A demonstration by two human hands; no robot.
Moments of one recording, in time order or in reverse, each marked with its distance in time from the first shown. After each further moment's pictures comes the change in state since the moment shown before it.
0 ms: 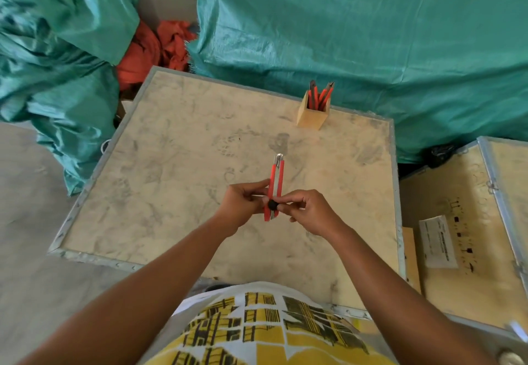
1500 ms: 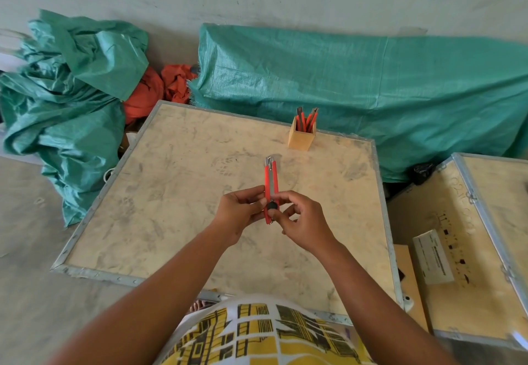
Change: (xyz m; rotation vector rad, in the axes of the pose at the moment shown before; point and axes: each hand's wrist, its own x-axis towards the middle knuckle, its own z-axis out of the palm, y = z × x) left_hand -0.048 0.039 0.017 -0.311 0.067 -0.038; right_hand -0.053 -0.043 0.015 -0.117 0.278 -0.340
